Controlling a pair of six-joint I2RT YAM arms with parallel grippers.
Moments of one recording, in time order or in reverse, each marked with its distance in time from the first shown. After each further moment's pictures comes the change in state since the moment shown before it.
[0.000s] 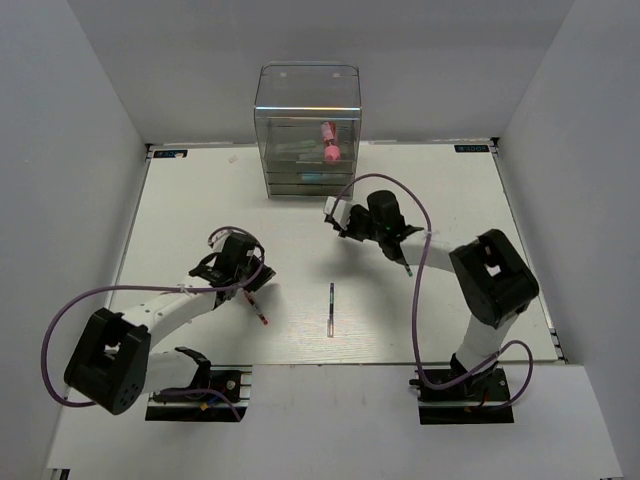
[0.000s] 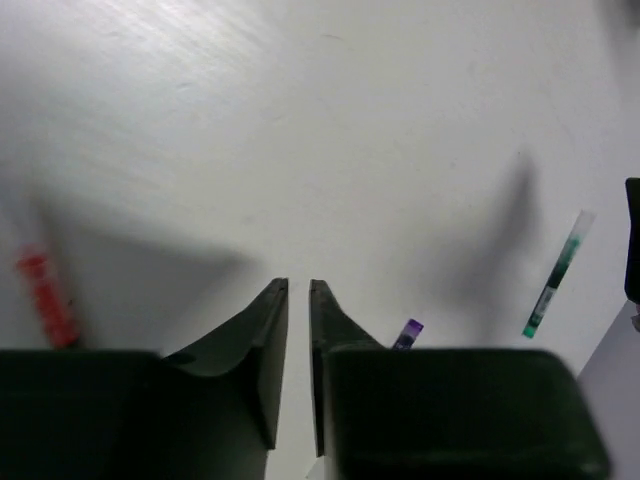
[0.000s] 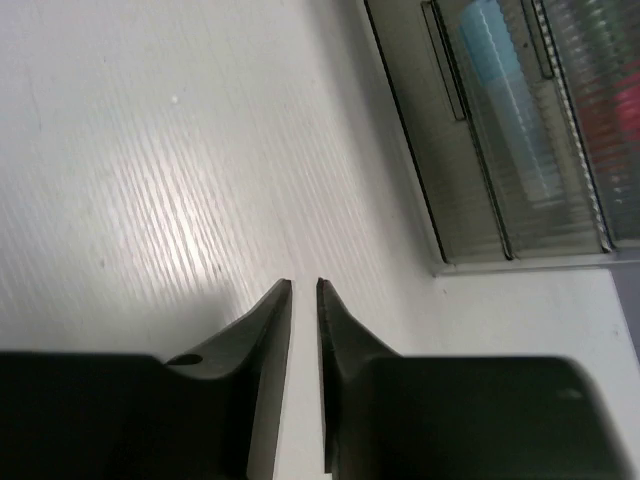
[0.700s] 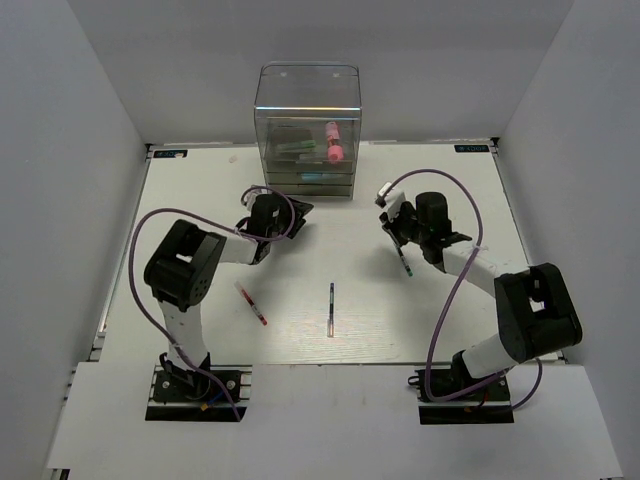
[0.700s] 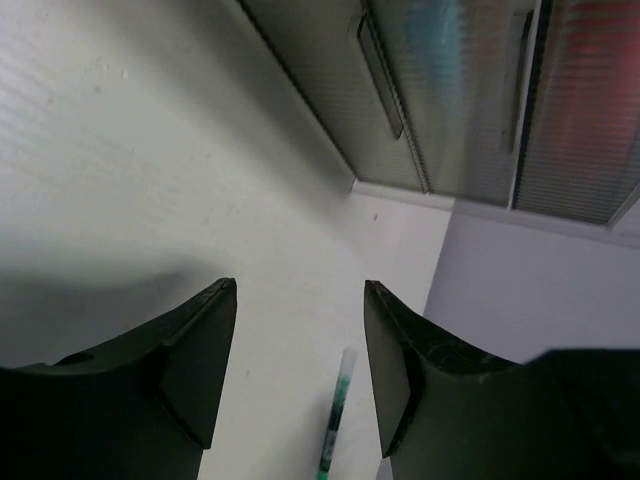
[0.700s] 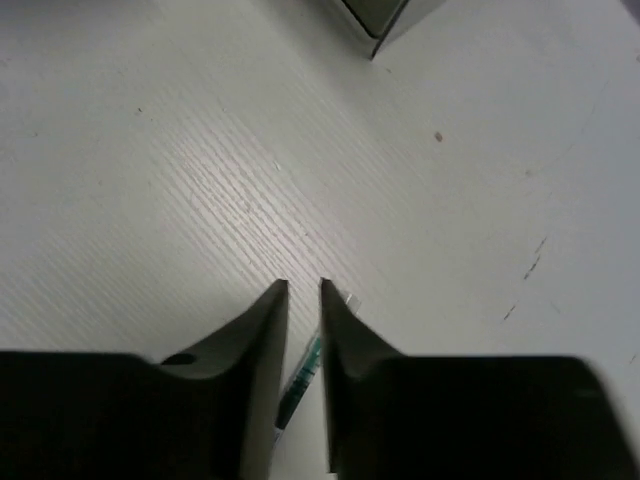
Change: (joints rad) left arm 0.039 0.693 0.364 0.737 0.123 -0.140; right arm -0.215 -0.310 -0.208 -0.153 0.032 0.284
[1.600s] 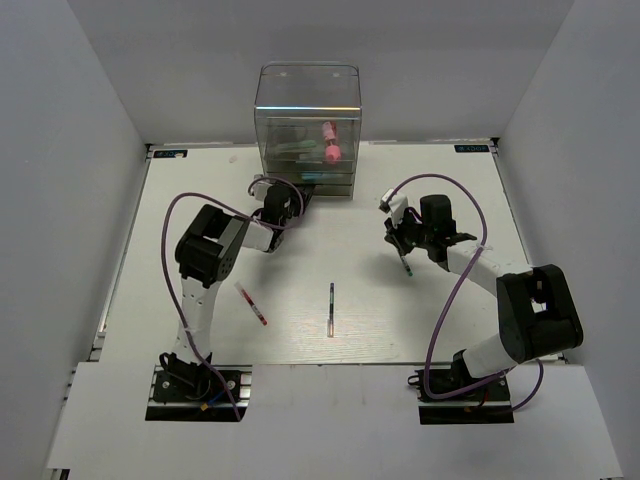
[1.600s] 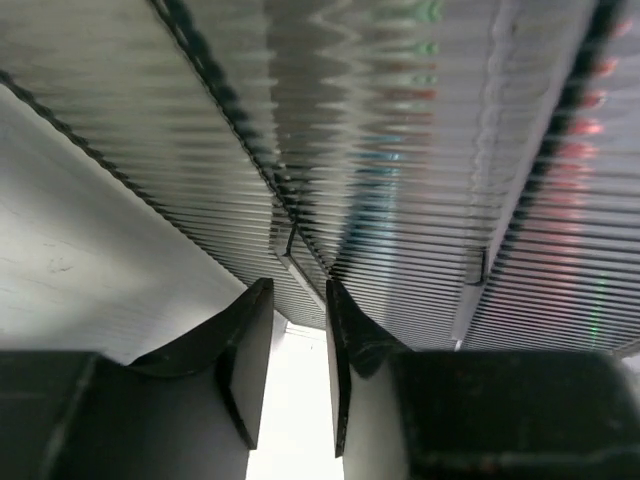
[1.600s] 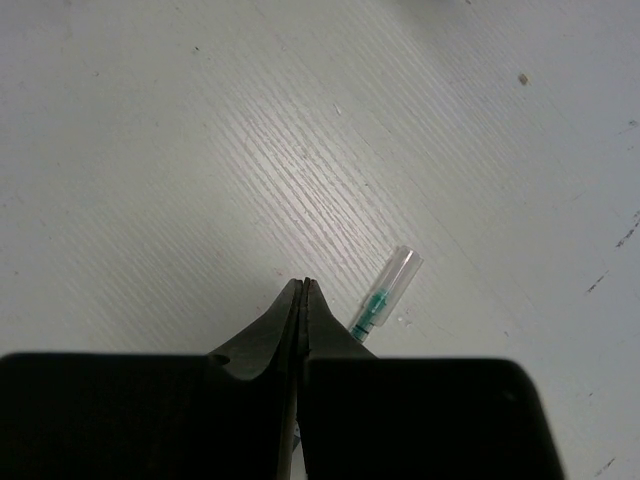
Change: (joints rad) left arm 0.012 0.315 0.255 0.264 -0.156 -0.112; right arm -0.060 -0.009 0.000 -0.152 -0.127 0.018
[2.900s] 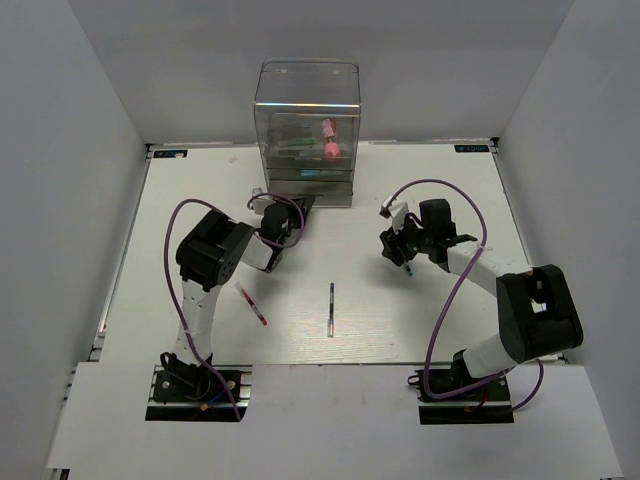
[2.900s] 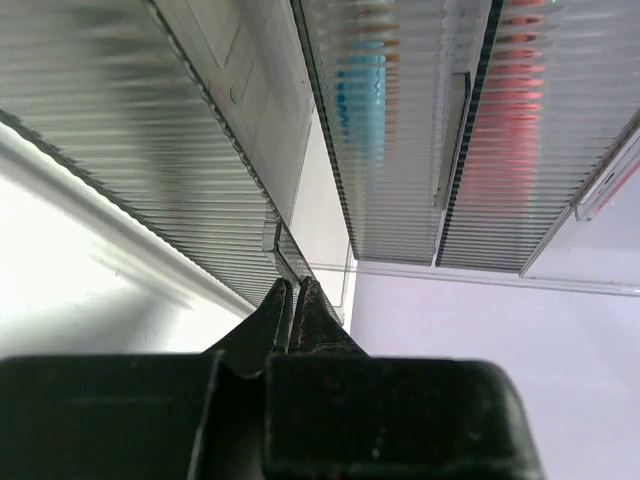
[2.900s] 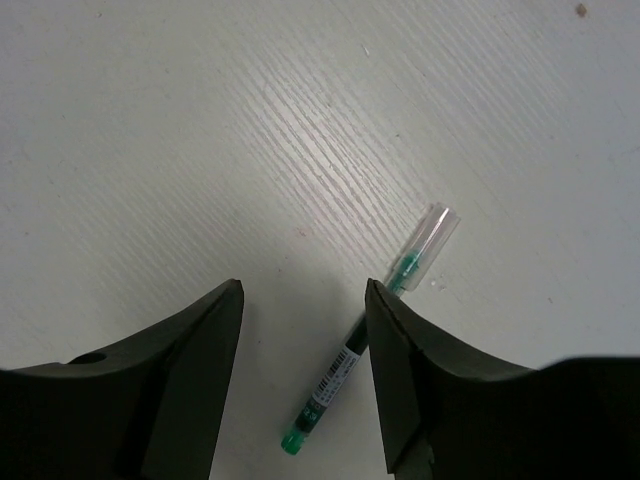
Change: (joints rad) left arm -0.050 -0.017 -0.198 0.291 -0.018 -0.028; right arm -0.005 0.000 -0.012 -0.079 0.000 -0.006
